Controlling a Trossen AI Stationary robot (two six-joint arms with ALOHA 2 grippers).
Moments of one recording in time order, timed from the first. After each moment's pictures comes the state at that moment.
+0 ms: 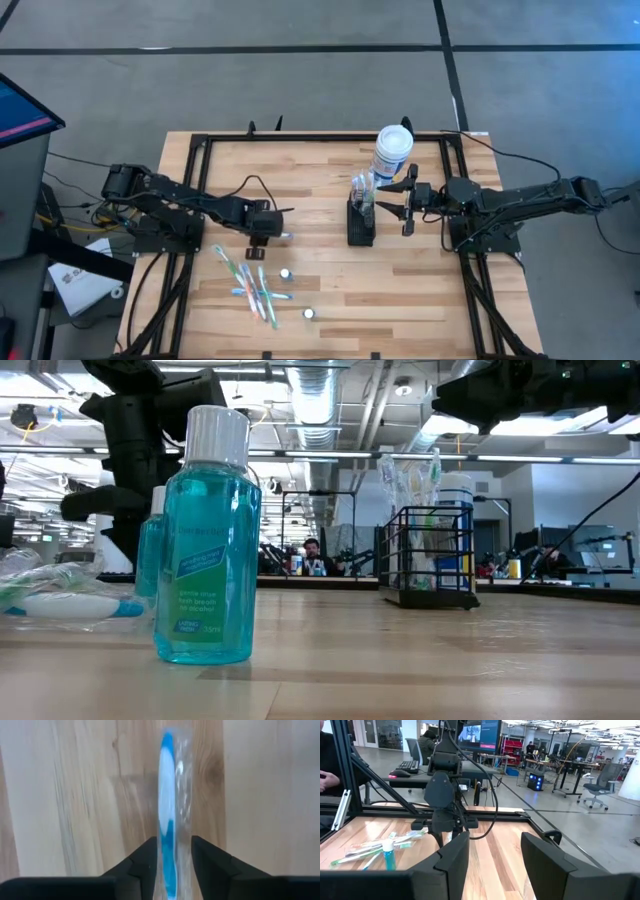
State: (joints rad) left arm -0.07 1.50 0.72 -0.54 -0.14 0.01; right arm 0.03 0.77 0.37 0.40 0.18 -0.10
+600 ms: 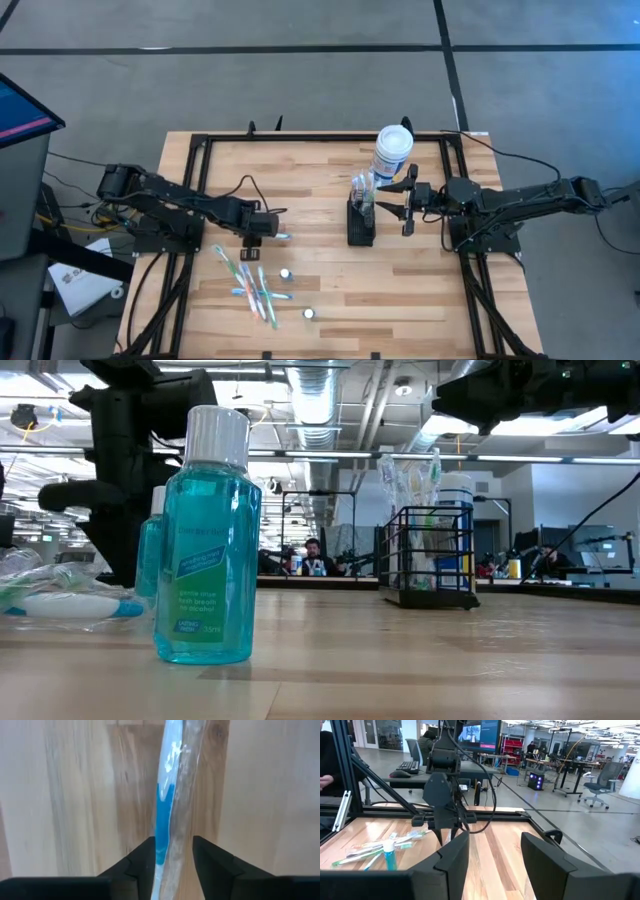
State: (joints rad) left arm -0.10 1.46 0.72 -0.67 -0.13 -0.11; right arm 0.03 0.77 0.37 0.40 0.18 -0.10
